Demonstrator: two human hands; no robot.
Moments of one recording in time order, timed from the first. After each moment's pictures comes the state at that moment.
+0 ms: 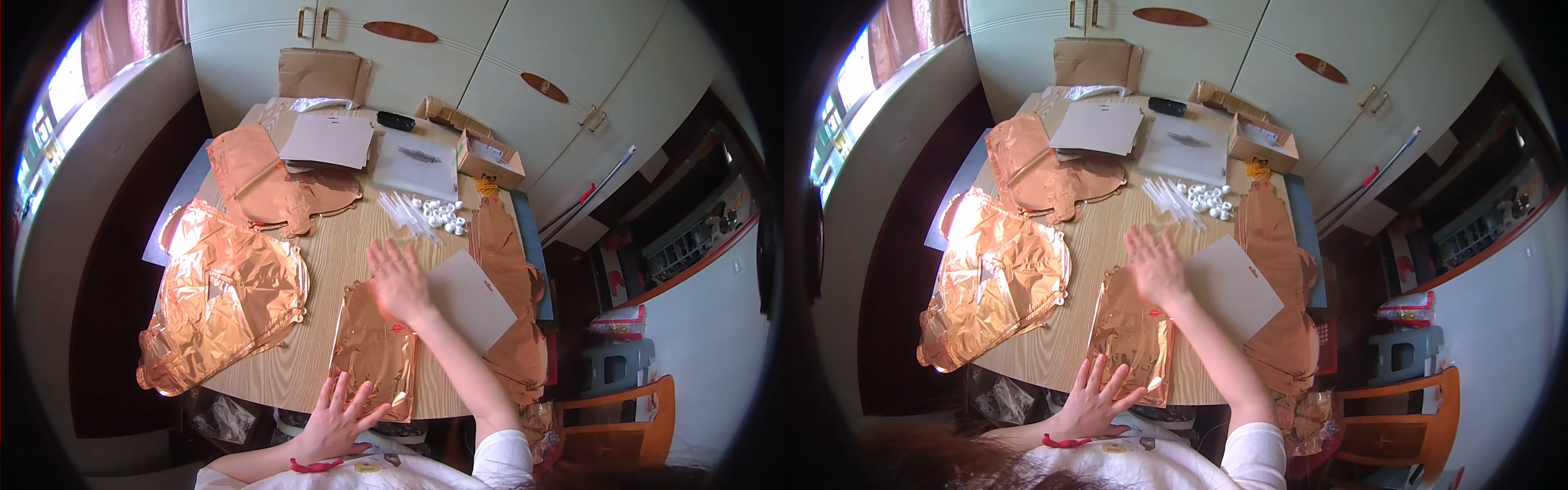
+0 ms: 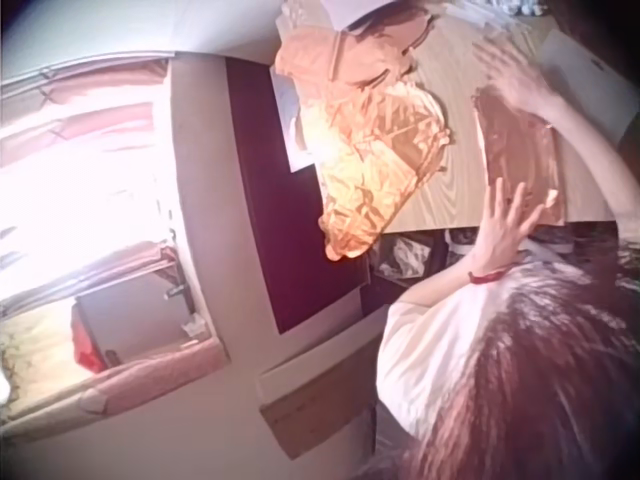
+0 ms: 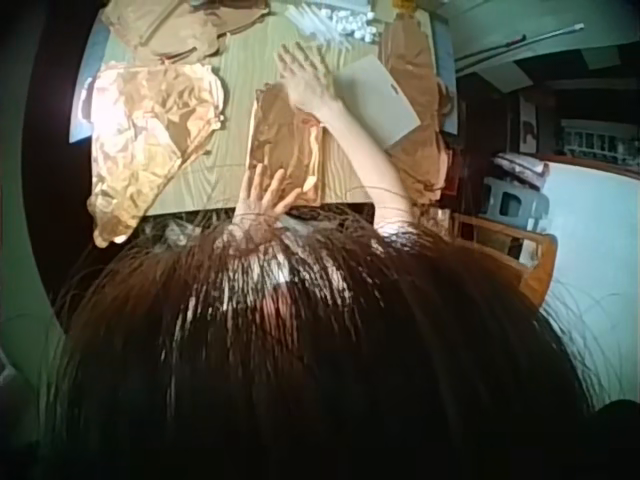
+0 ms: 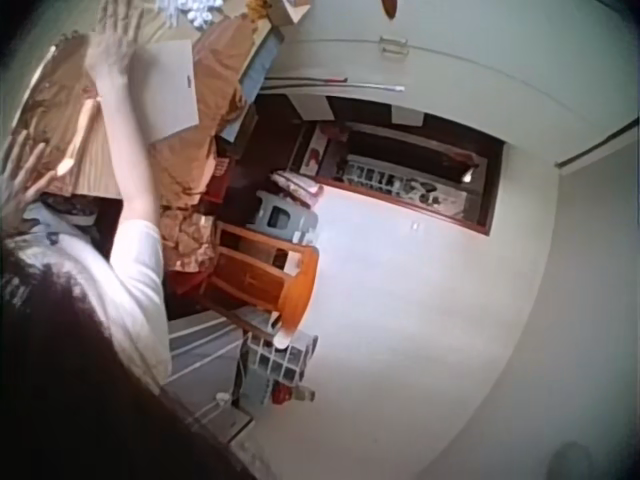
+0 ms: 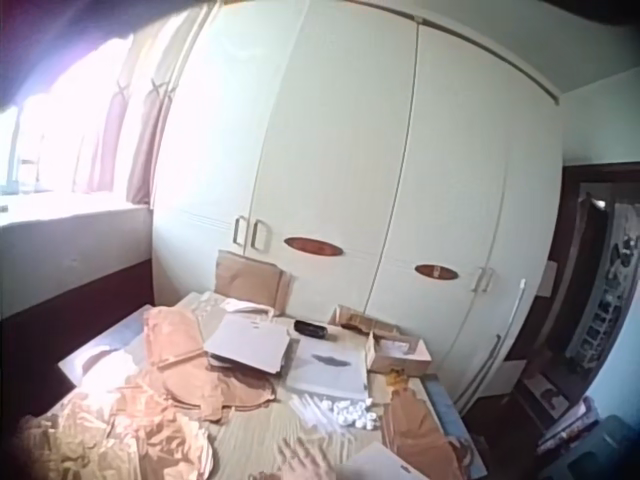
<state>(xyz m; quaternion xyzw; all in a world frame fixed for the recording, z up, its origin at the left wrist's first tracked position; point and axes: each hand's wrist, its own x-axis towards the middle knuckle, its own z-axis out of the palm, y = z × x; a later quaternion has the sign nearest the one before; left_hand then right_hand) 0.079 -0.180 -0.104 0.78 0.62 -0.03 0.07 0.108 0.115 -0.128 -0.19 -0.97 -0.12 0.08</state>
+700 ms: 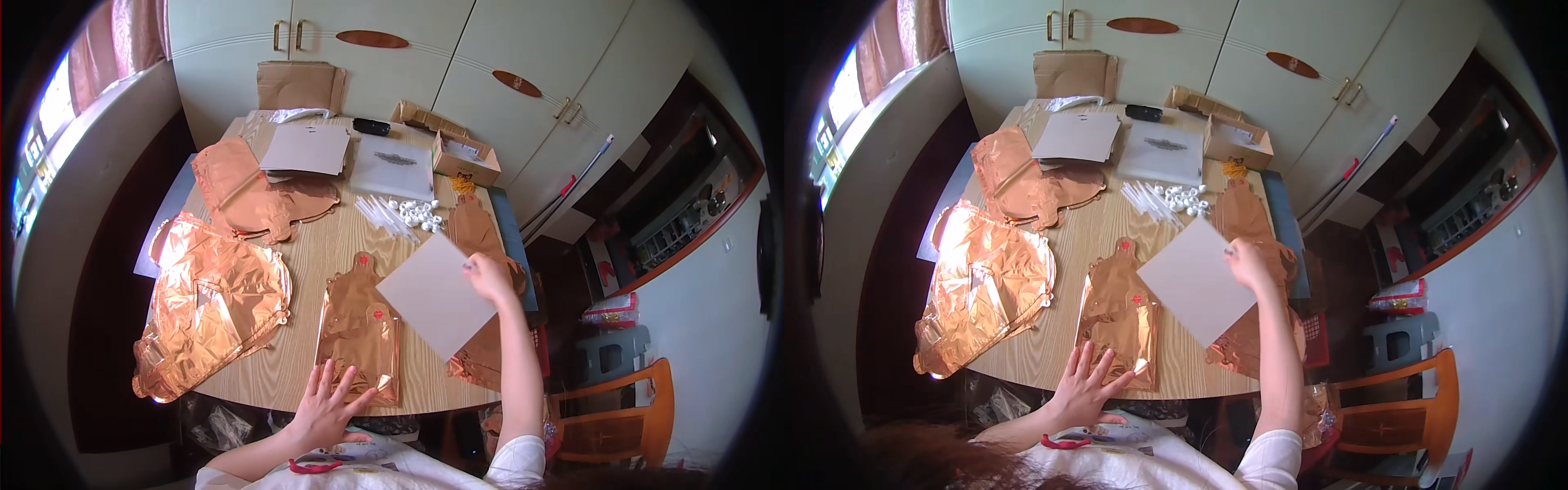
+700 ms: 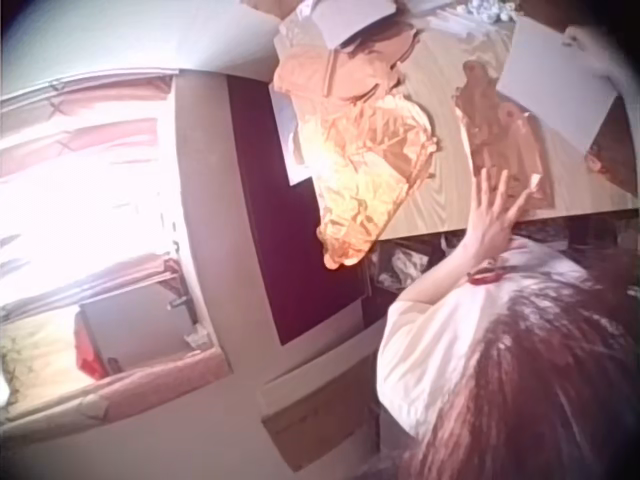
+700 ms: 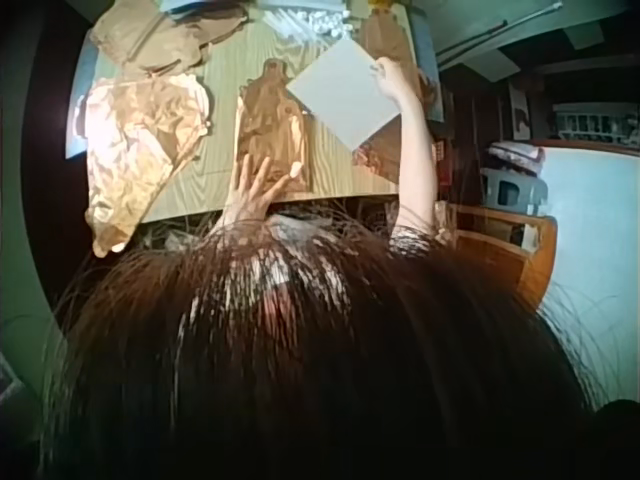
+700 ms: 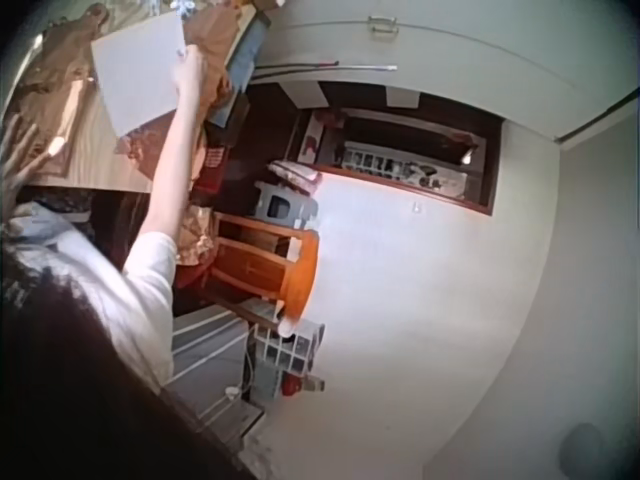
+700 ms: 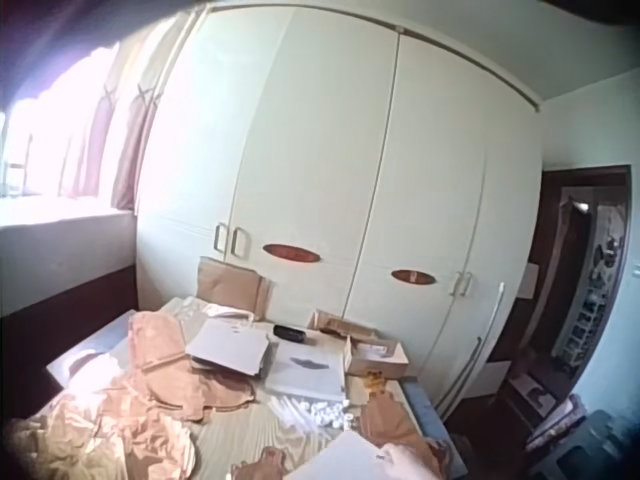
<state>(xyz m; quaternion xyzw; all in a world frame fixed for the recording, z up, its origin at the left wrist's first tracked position) 0.073 -0.167 -0.109 0.77 0.63 0.04 0.06 0.266 0.209 -0.067 -0.49 -0.85 0.18 0.06</state>
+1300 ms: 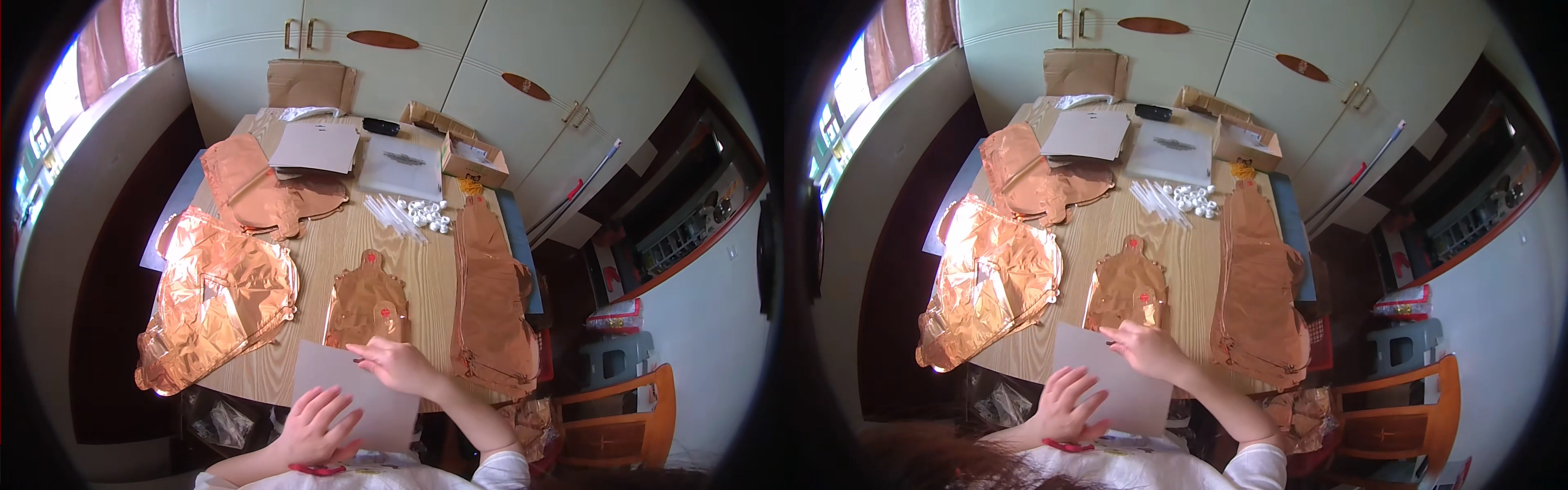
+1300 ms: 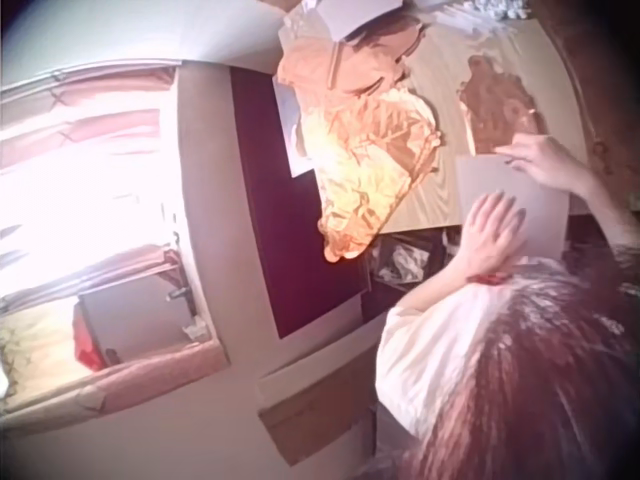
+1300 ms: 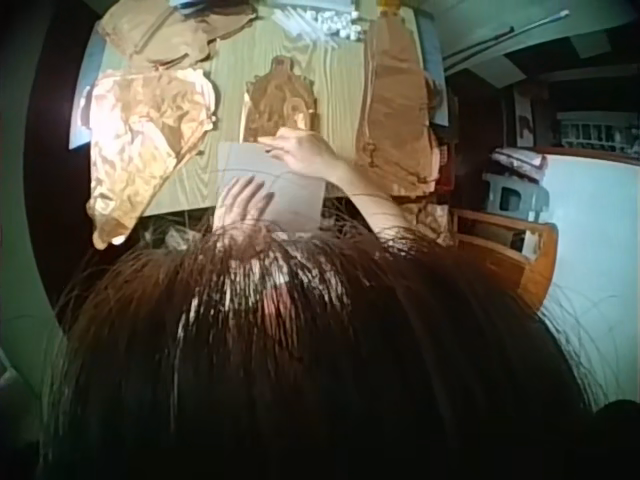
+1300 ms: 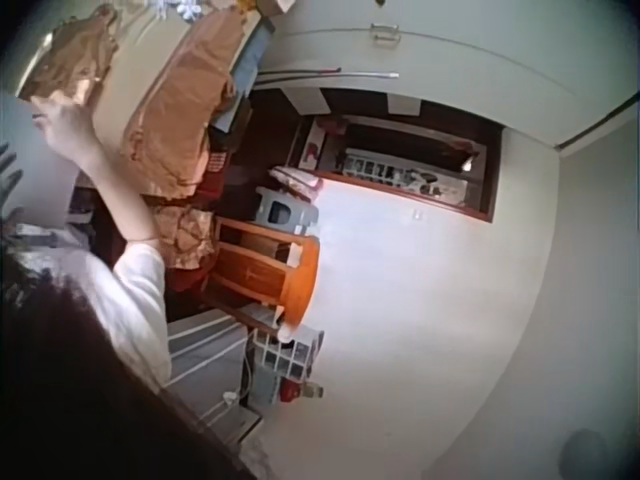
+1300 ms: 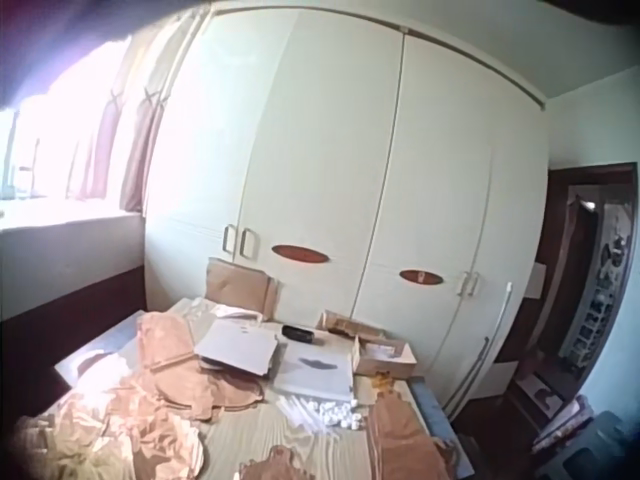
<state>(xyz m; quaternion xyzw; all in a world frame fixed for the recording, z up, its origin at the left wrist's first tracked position) 0.071 -0.198 -0.077 0.74 0.59 0.32 -0.05 0.197 0.005 -0.070 -0.15 -0.92 0.34 0.12</state>
